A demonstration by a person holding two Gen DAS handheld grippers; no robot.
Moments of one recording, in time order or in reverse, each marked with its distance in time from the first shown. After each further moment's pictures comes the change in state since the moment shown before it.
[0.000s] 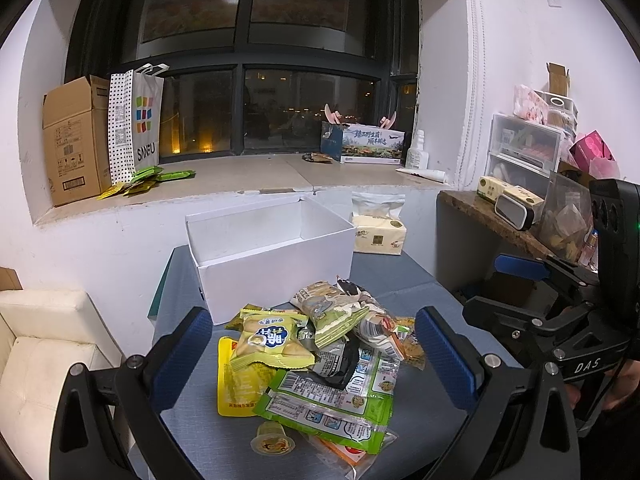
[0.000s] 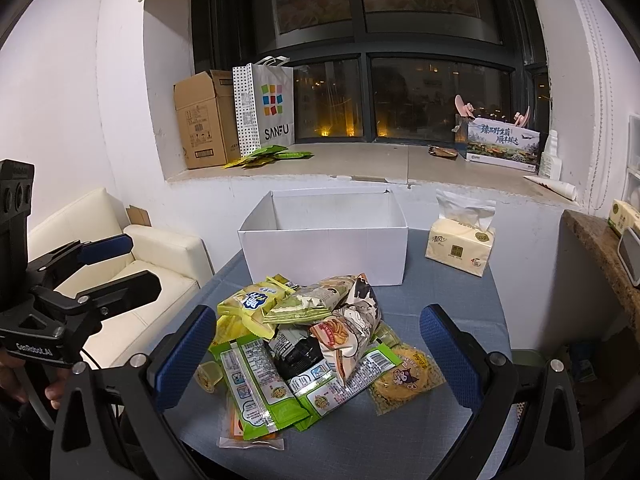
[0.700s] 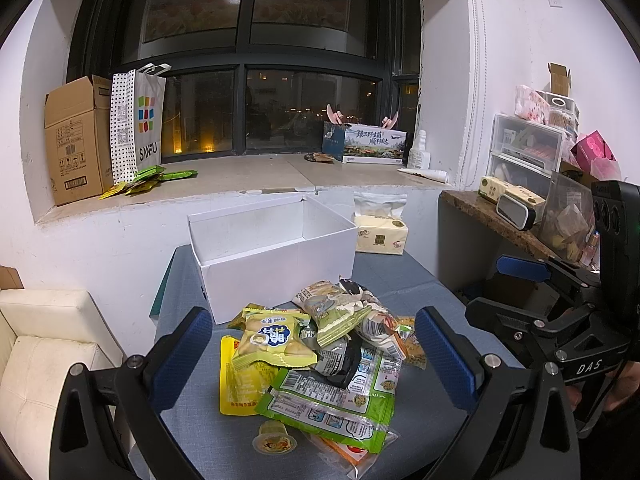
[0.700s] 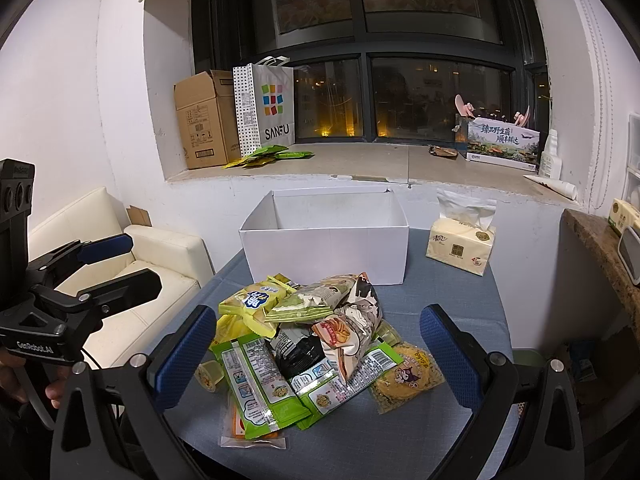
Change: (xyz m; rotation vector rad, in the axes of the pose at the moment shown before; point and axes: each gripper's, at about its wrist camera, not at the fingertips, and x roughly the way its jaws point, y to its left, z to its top) left arm 0.000 0.000 0.000 0.000 0.000 0.005; right arm 0.000 0.001 -0.001 0.001 0.000 0.000
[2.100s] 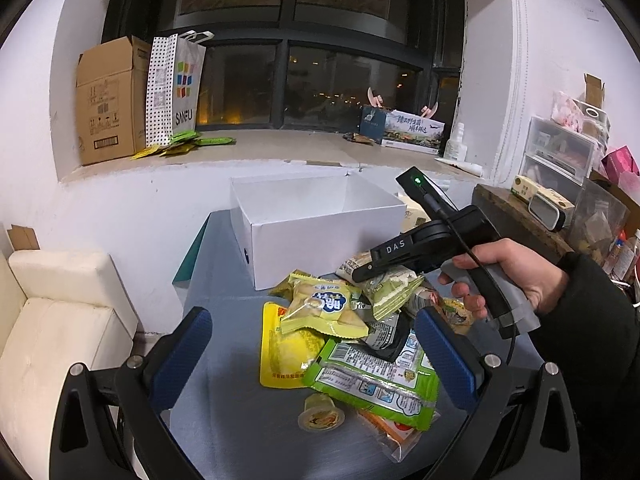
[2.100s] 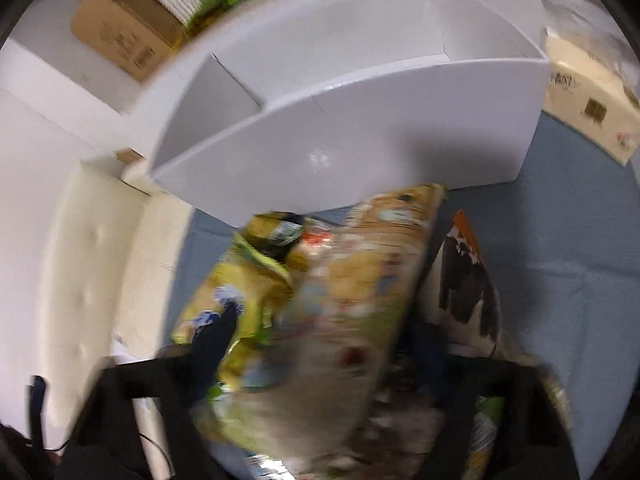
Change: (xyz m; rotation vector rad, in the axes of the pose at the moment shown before) left arm 0.007 0.050 -0.031 -0.090 0.062 0.078; right arm 0.279 -0.035 0.020 0.266 0.675 0.198
